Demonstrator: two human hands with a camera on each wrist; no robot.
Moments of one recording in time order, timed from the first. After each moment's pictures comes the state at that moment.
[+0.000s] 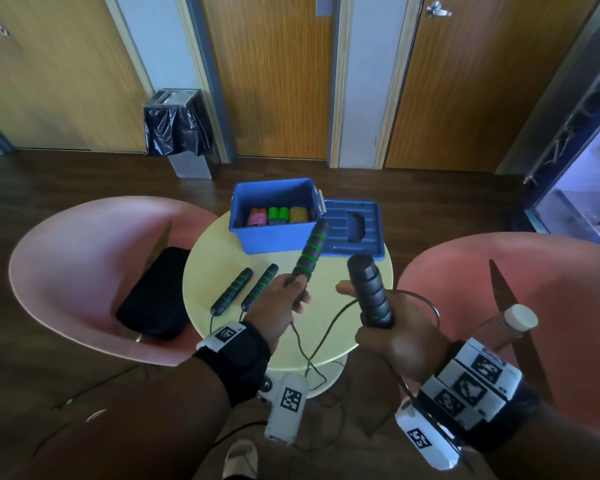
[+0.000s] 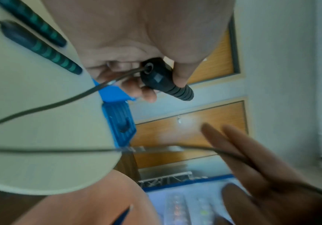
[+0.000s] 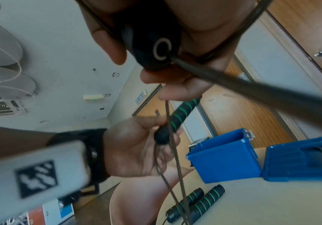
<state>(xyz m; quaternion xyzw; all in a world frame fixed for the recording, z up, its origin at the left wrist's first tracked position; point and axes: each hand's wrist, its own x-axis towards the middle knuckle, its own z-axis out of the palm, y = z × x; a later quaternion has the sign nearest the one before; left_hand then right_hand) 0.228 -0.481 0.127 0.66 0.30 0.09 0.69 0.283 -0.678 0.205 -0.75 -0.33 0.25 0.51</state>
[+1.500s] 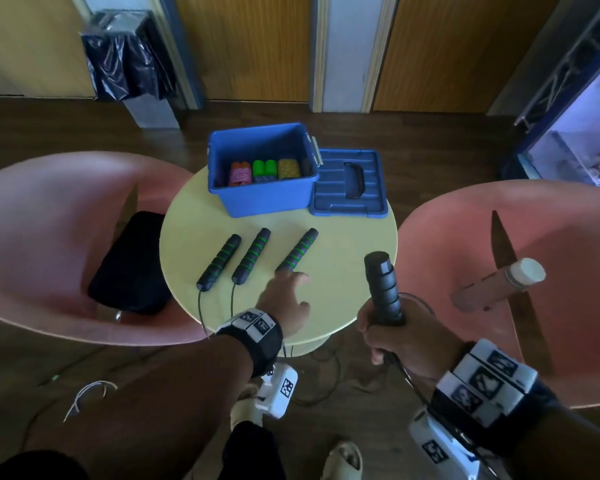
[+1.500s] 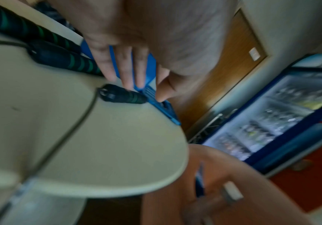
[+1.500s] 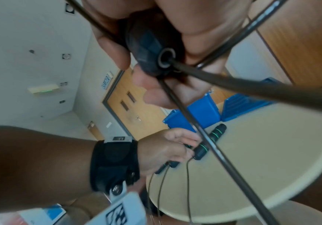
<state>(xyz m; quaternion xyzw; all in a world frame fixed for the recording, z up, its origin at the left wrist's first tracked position) 0.243 -0.446 0.010 0.91 0.23 -0.10 0.34 0.289 -0.656 0.126 -0.73 -0.17 0.39 0.54</state>
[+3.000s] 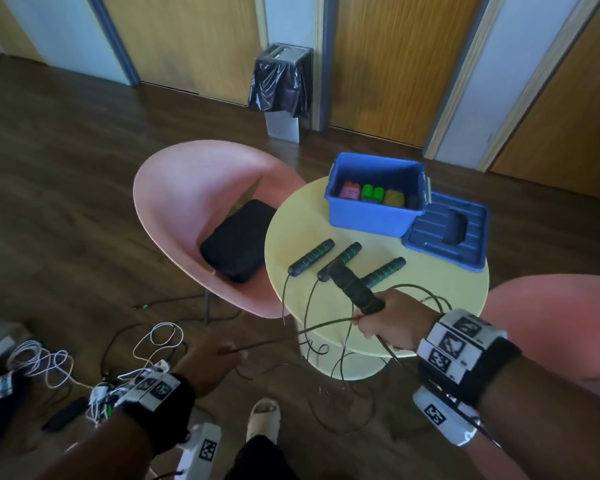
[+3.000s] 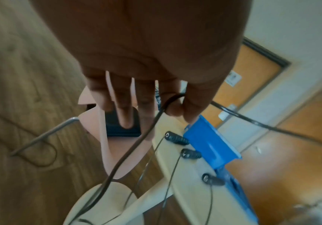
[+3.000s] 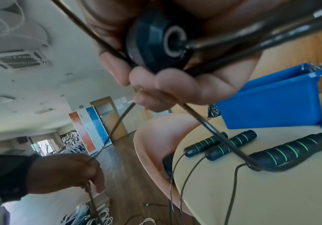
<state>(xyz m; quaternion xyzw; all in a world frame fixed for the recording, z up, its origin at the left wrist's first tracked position) -0.020 -0.395 0.054 0.78 0.47 -0.06 0.41 0.271 -0.551 0.139 -0.78 -0.33 0.47 0.23</state>
